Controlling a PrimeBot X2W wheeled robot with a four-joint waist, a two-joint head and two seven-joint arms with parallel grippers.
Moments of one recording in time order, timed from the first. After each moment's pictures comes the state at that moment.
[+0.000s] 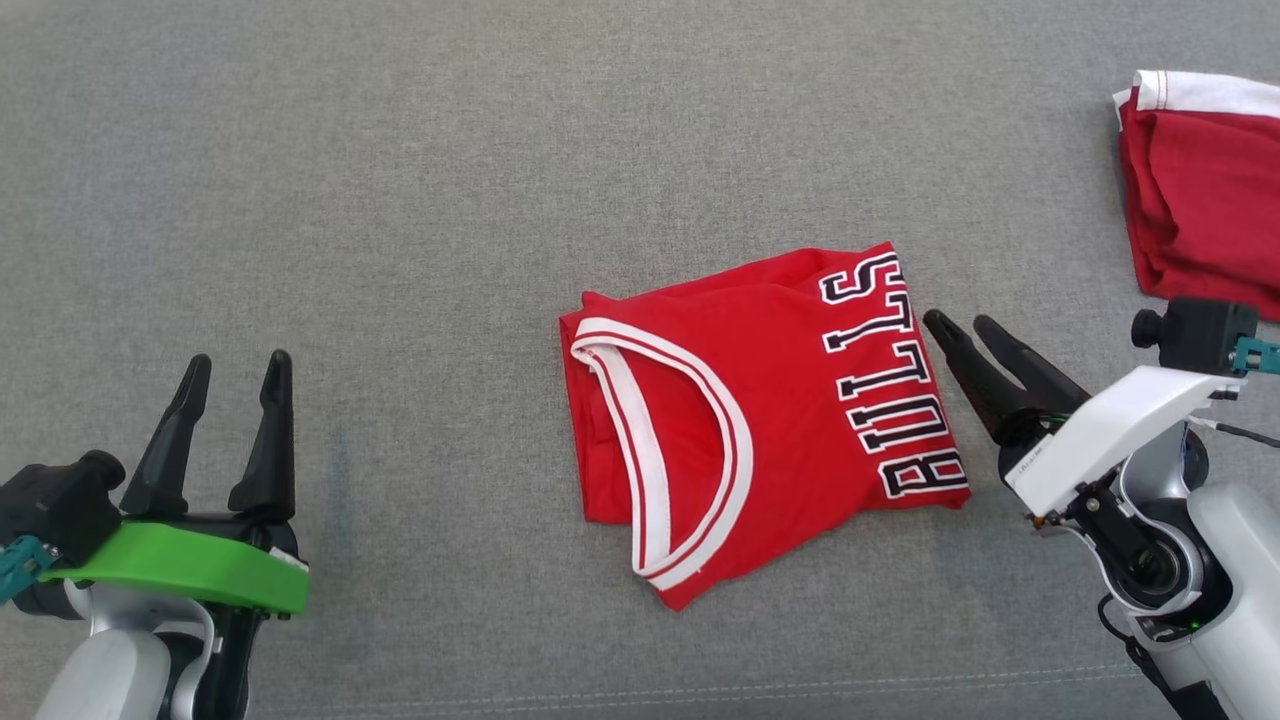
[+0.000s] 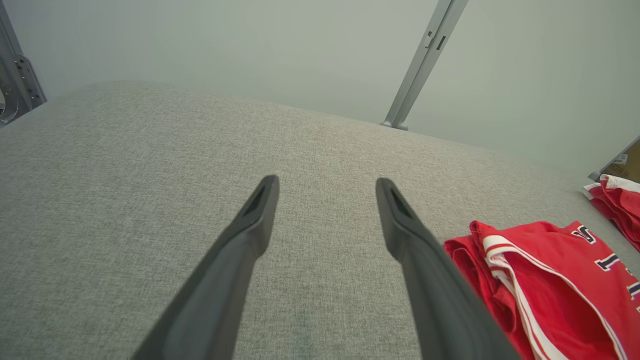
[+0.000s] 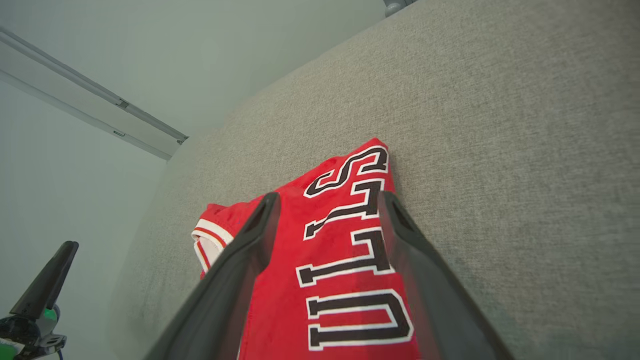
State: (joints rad) left arm -0.11 0.33 -0.24 -0.02 -0.71 0.05 -0.20; right arm -0.19 -0.38 0.37 -0.04 1.00 -0.06 0.16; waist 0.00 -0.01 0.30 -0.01
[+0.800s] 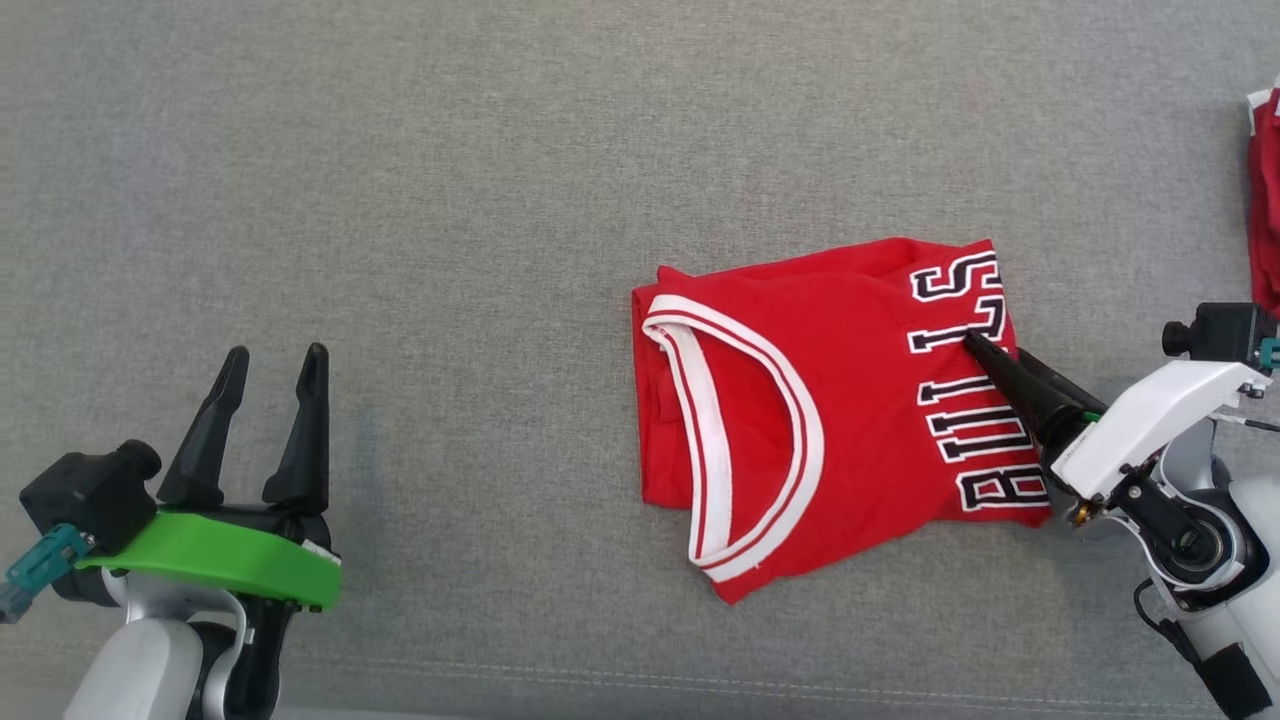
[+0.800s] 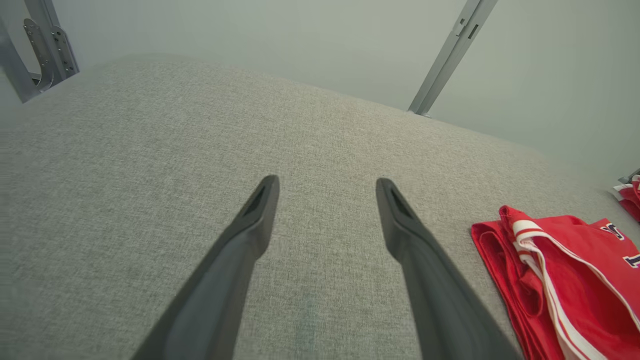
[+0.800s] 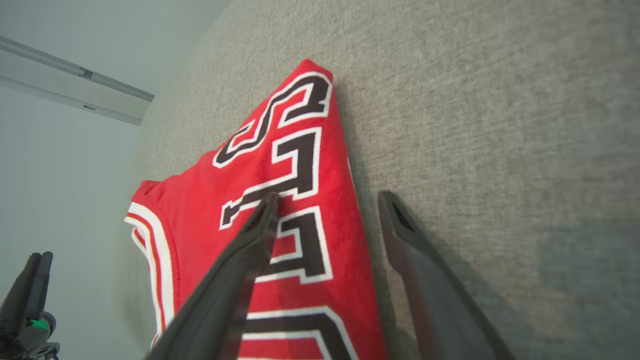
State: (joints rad) left arm -0.13 0.30 -0.27 -0.02 -0.71 0.04 -0.19; right arm -0.22 -0.42 0.34 0.16 1.13 0.02 0.24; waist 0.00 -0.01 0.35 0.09
